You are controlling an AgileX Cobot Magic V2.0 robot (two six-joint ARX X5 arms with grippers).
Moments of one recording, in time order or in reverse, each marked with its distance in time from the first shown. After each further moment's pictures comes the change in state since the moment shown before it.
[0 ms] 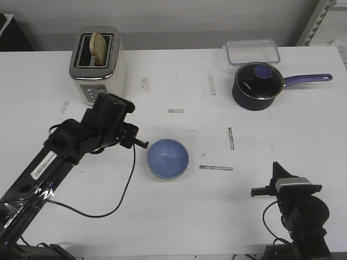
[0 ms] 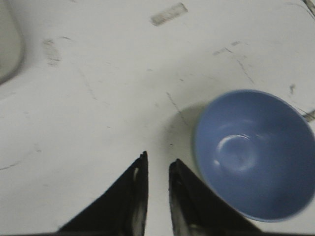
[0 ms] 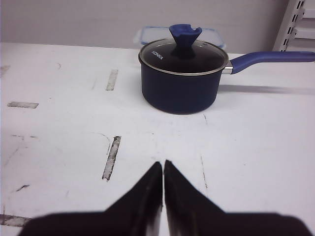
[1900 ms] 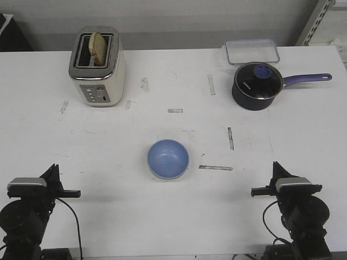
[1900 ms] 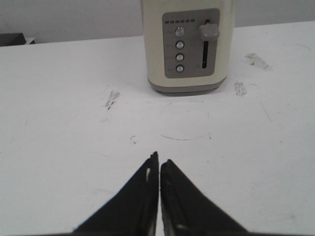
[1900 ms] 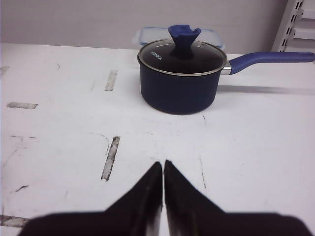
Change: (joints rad) left arm 0.569 -1.144 -1.158 0.635 0.093 0.130; right arm 0.000 0.000 0.000 0.002 0.000 0.000
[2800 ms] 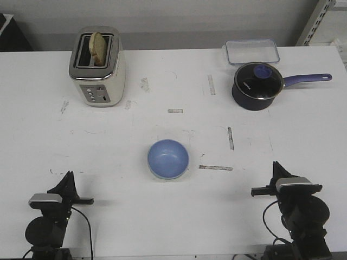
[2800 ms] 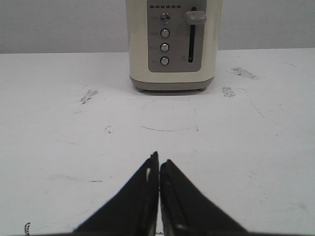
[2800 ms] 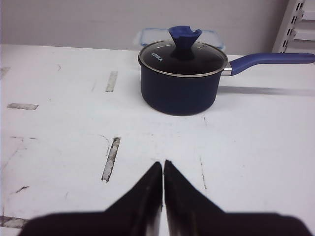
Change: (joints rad) left arm -0.042 -0.322 -0.505 0.362 -0.006 -0.076; right arm 0.000 0.000 0.000 0.004 0.000 0.000
